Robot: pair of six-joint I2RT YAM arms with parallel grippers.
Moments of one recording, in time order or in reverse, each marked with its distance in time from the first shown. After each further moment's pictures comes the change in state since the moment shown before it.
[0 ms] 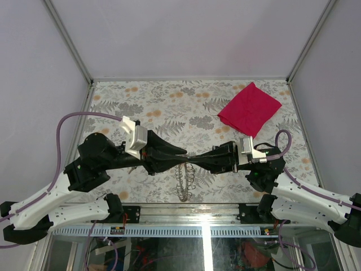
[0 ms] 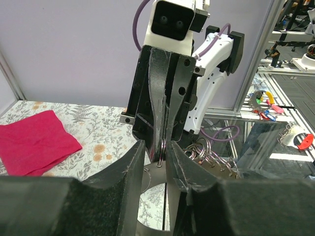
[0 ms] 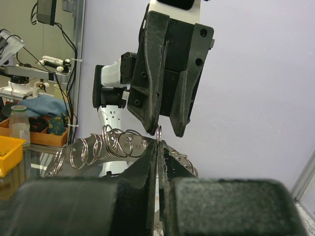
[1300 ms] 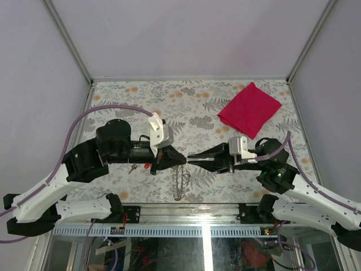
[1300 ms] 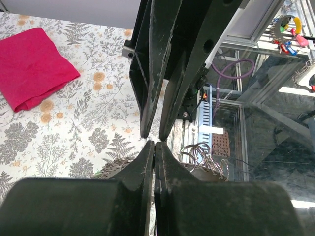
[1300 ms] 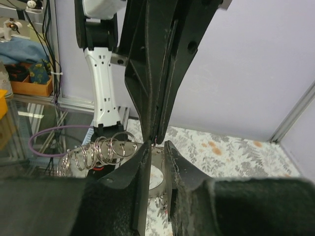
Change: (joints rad) left arm 0.000 0.171 0.288 -0.542 -0.012 0.127; right arm 0.000 -0.092 0.144 -0.568 0.031 -0.229
